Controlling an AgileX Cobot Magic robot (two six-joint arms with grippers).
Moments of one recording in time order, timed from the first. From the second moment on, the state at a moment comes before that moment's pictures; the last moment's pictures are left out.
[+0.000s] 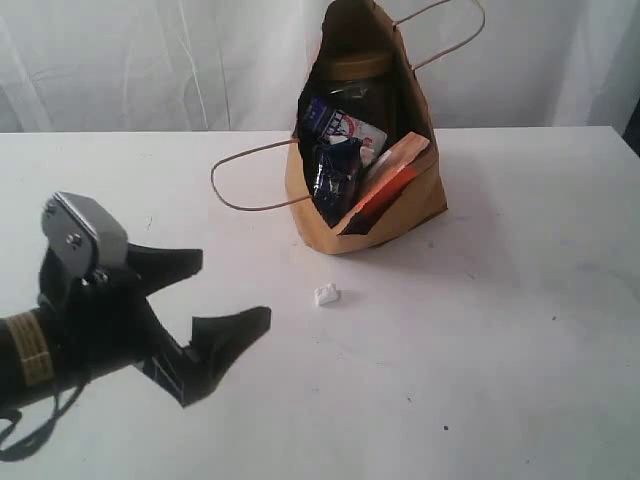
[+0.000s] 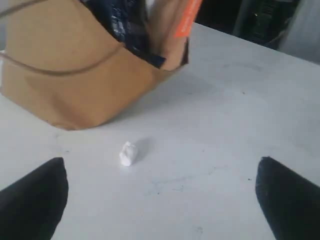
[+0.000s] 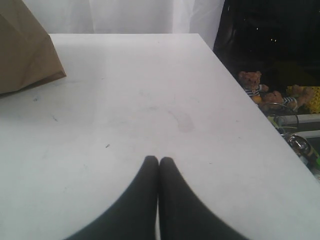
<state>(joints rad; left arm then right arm) -0.58 1.42 -0.32 0.47 -0.83 -0.34 -0.14 0.06 0.00 -0.03 0.30 0.03</state>
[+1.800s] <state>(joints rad) -0.62 2.15 -0.94 0.66 -0.79 -0.16 -0.14 0.06 0.00 -0.03 0.30 0.03</state>
